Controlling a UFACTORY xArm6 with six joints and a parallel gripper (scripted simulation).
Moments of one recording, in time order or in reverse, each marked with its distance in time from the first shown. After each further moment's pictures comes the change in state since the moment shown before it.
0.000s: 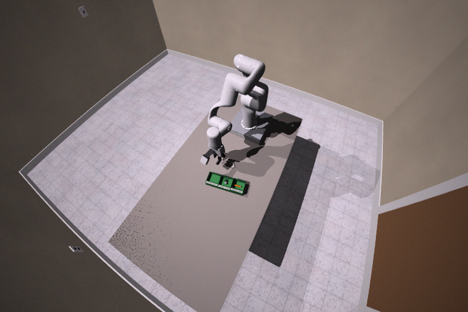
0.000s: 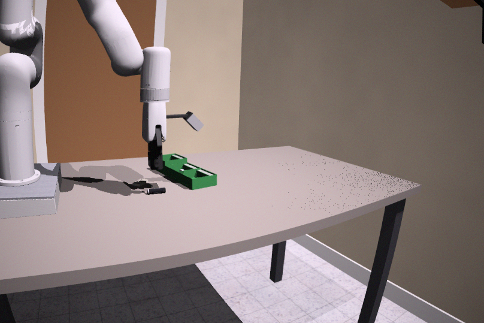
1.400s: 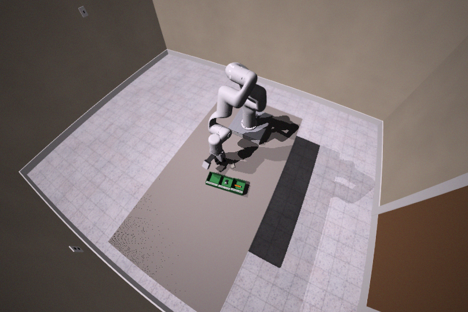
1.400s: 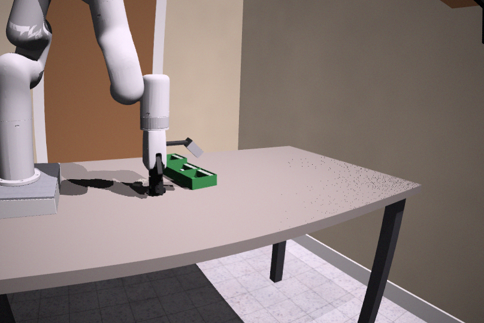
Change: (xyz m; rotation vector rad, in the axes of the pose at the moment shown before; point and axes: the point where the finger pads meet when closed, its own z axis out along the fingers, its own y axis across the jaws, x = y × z) arm 0.000 0.000 0.069 0.000 -0.002 0.000
